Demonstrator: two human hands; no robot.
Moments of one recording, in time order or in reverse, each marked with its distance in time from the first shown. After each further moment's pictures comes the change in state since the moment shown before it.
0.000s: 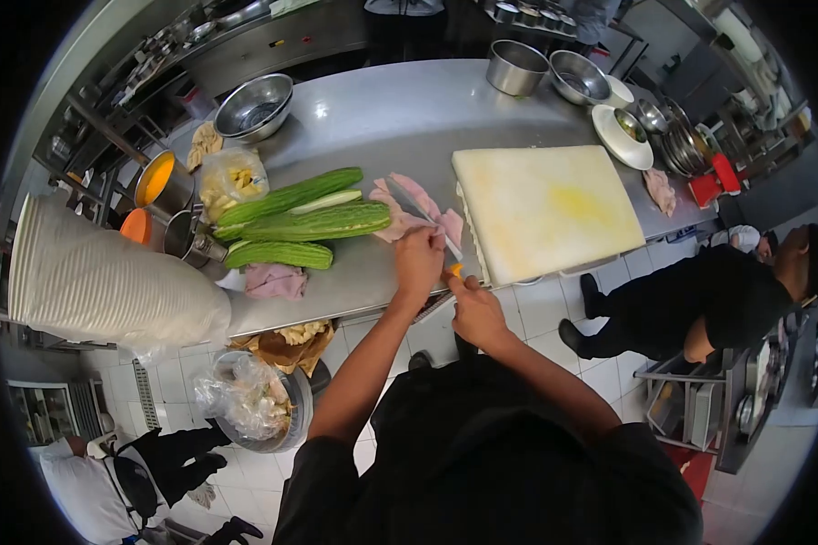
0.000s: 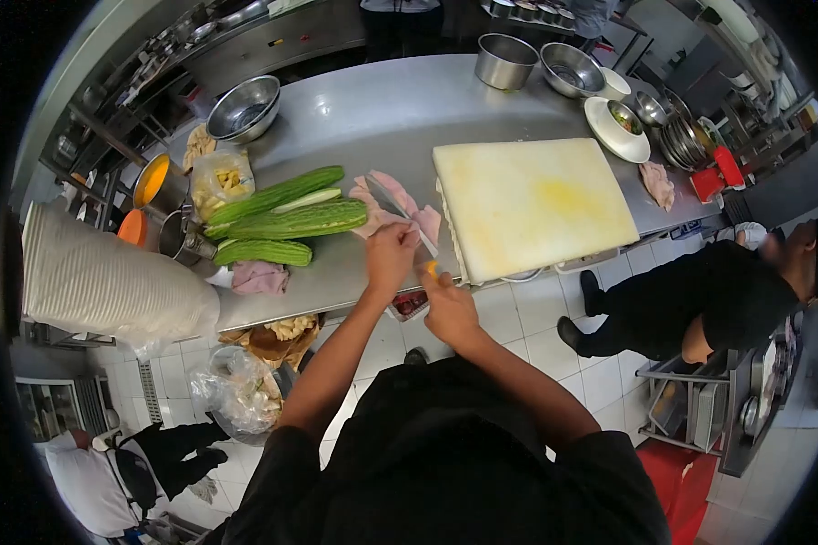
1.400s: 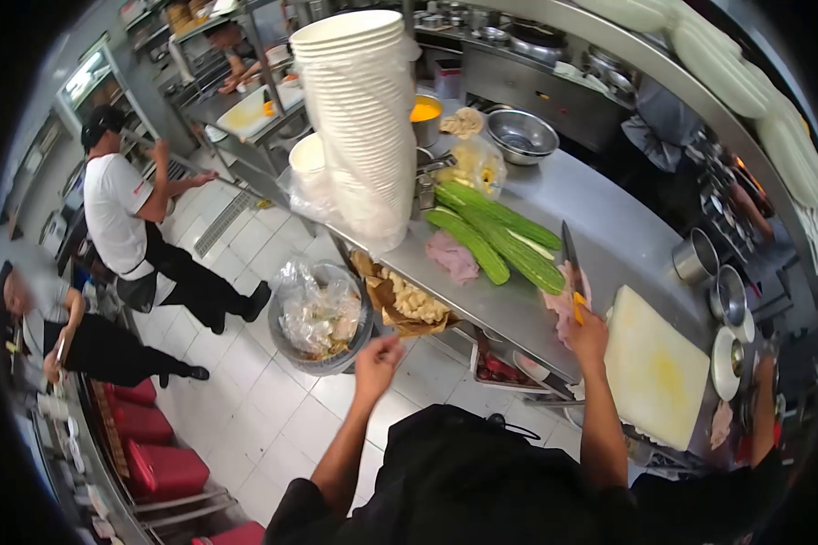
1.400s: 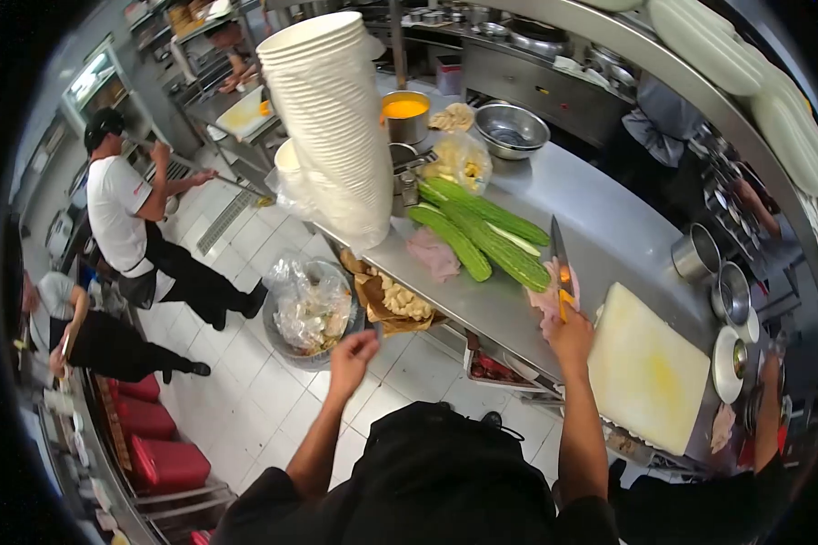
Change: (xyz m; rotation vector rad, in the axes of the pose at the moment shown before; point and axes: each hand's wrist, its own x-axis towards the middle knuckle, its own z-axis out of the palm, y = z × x) left_hand -0.262 -0.080 -0.207 -0.210 0.660 -0.519; right_hand 0.118 -0.017 -0.022 -0.068 0.174 -0.269
